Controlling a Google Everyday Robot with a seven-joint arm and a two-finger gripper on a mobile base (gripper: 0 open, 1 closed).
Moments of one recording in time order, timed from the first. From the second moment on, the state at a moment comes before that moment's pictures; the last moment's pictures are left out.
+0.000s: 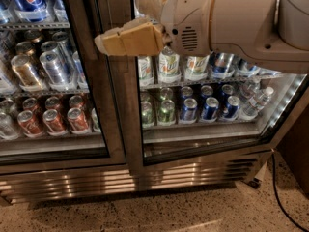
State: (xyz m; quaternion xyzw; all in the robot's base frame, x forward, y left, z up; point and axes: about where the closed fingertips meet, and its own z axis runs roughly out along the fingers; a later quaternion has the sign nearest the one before) arm 0.483 0.040 1.073 -0.46 0.62 0.29 0.57
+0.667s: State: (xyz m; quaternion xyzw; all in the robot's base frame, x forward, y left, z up) arm 0.471 0.037 1.071 -0.45 0.63 0.28 0.56
